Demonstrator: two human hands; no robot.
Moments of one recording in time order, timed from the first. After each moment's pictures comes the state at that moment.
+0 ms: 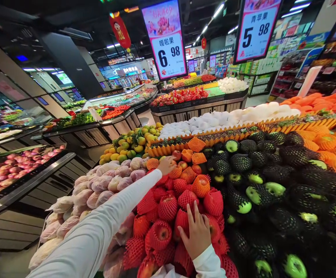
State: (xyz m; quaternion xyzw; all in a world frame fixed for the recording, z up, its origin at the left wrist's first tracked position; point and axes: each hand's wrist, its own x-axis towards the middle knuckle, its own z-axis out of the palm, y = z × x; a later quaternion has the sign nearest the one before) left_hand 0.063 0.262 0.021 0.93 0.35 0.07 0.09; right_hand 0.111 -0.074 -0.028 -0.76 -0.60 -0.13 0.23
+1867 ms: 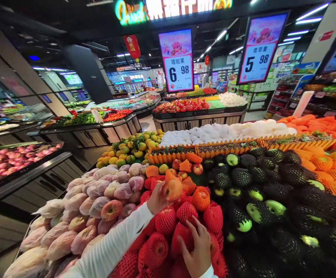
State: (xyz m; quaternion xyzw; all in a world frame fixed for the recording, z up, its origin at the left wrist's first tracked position) left_hand 0.023 0.127 0.073 0.57 0.32 0.22 0.72; right_hand 0.121 -0.074 -0.014 -0.72 -0.56 -0.02 0.42
